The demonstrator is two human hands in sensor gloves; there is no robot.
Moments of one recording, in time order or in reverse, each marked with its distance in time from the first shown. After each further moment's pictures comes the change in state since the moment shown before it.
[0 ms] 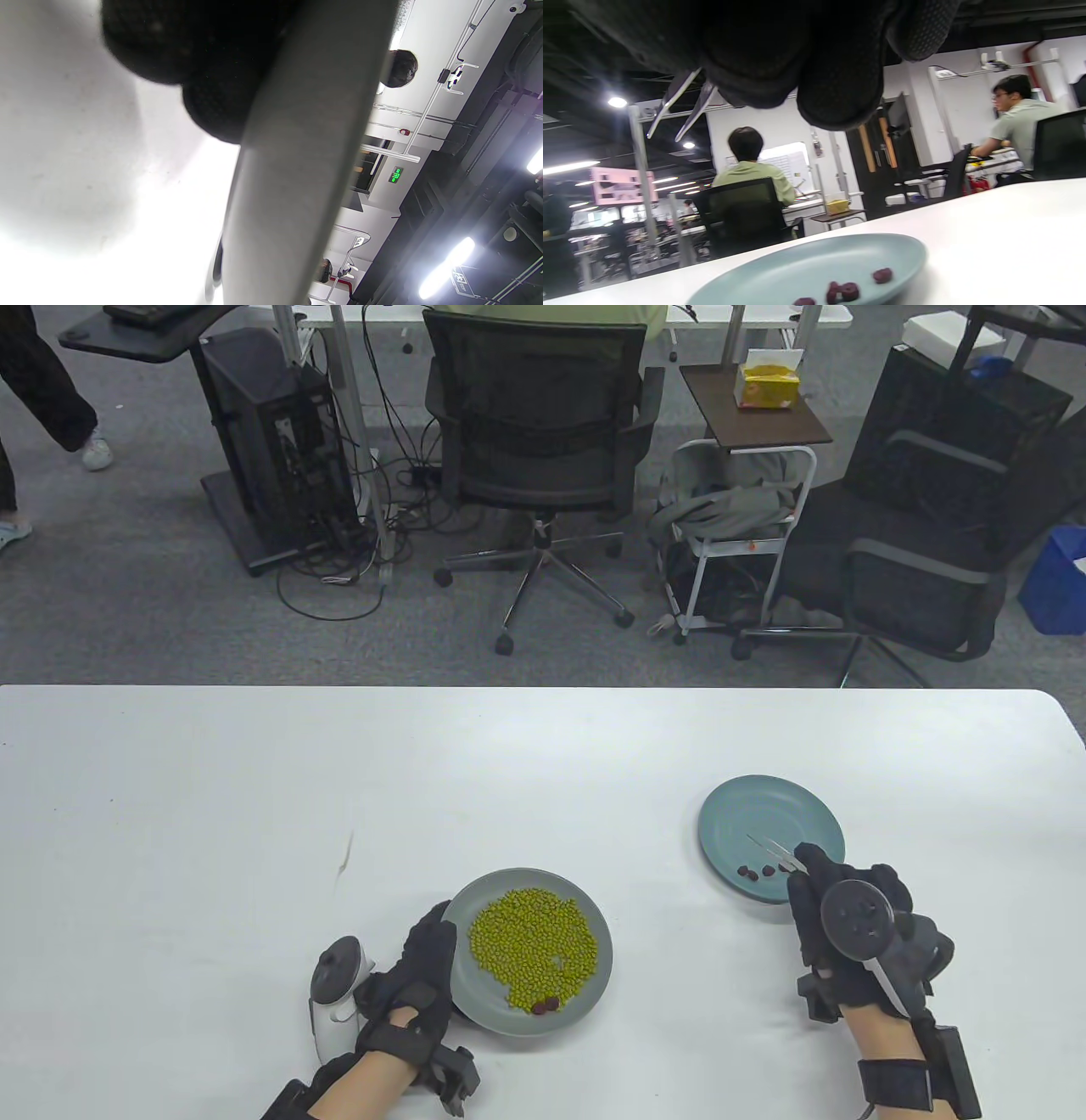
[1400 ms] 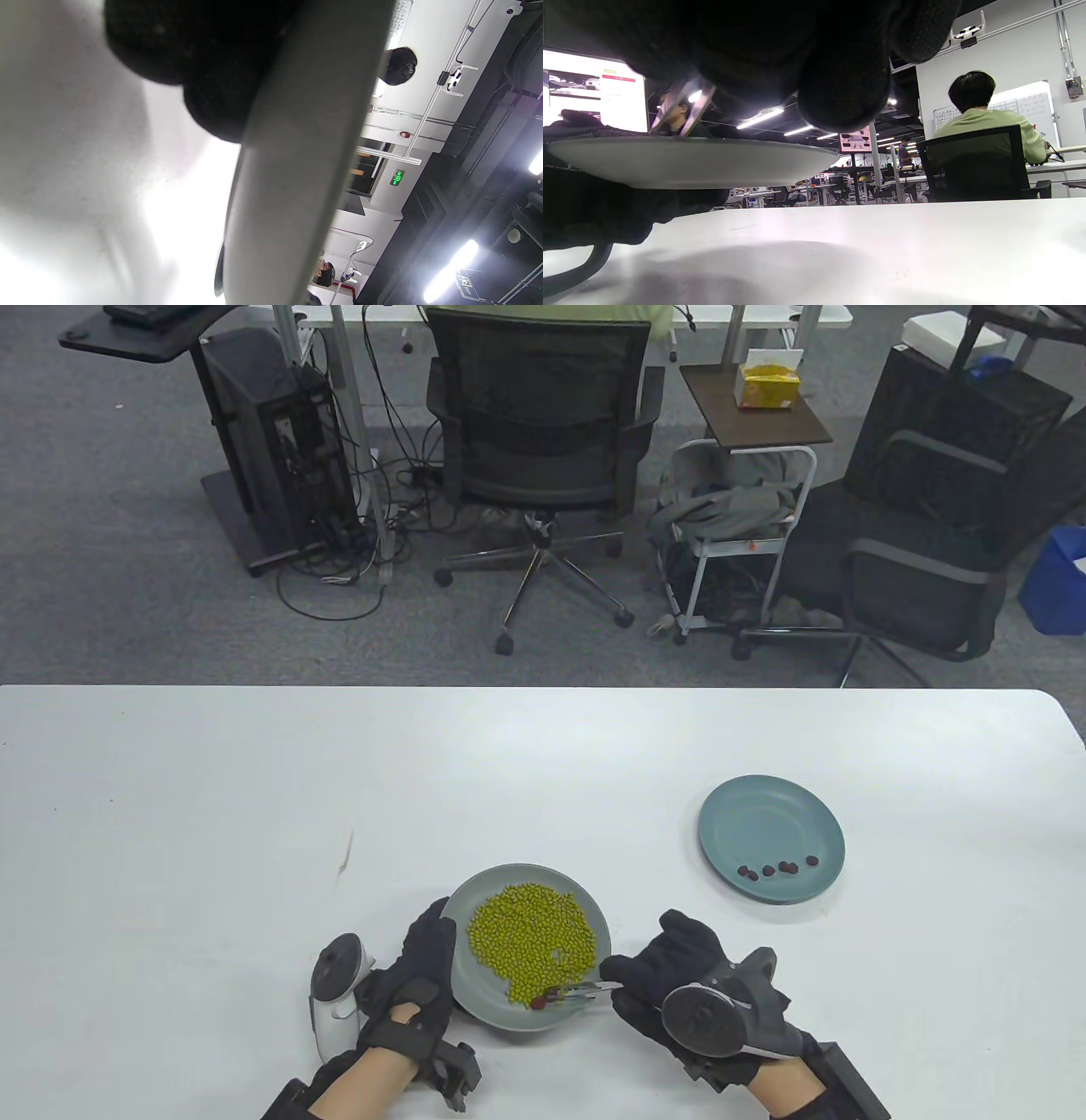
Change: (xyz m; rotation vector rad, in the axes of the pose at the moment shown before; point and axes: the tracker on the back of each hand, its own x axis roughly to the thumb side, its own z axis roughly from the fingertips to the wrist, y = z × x) left_hand 0.000 0.003 -0.002 0.019 0.002 -0.013; right_hand 0.133 0.012 0.081 0.211 -0.714 -0.203
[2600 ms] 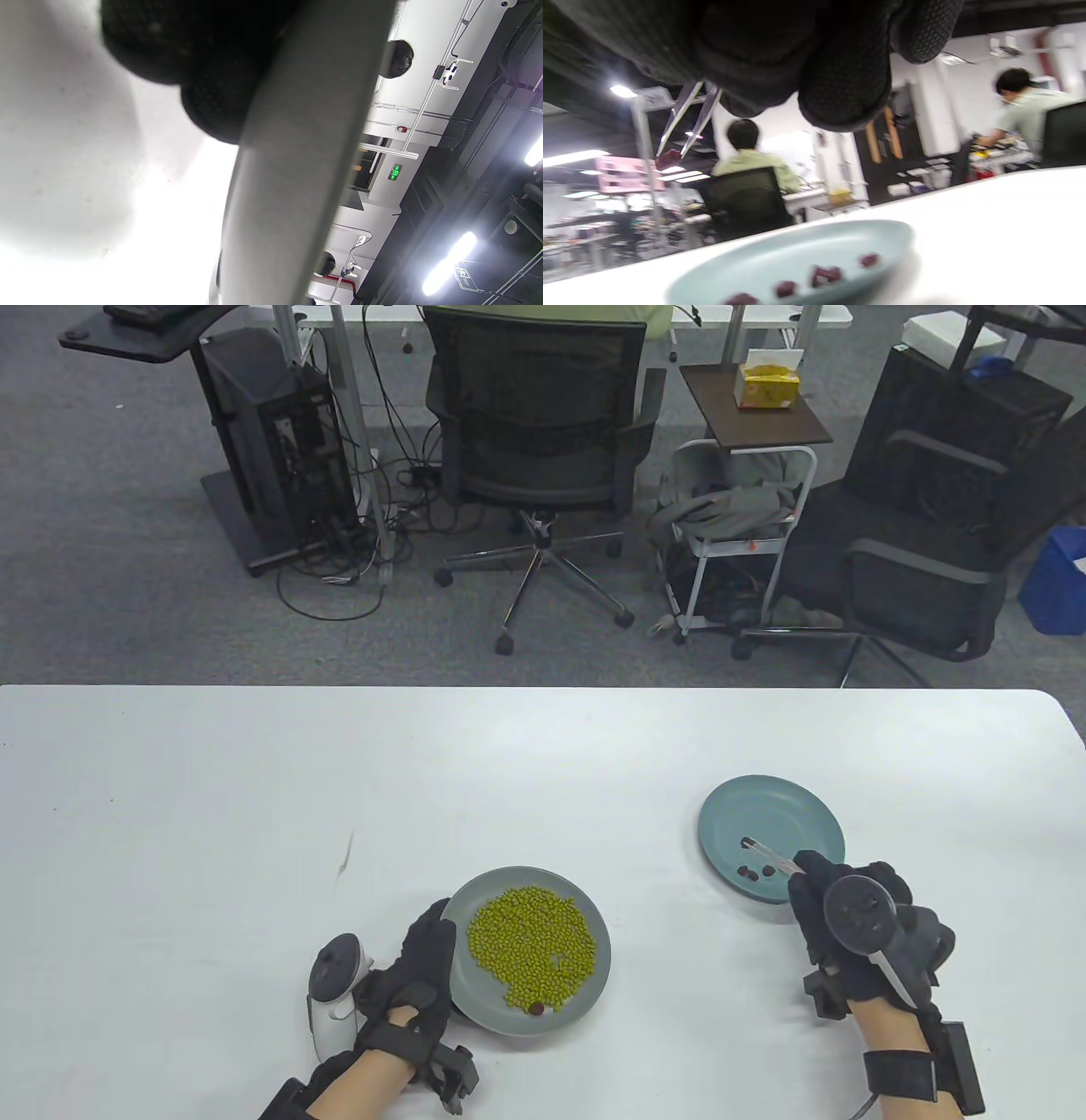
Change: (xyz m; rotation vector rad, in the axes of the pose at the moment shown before) left_hand 0.001 0.001 0.000 -0.015 -0.015 -0.019; right_hand -0.181 -0.044 0.042 -0.158 0.815 0.175
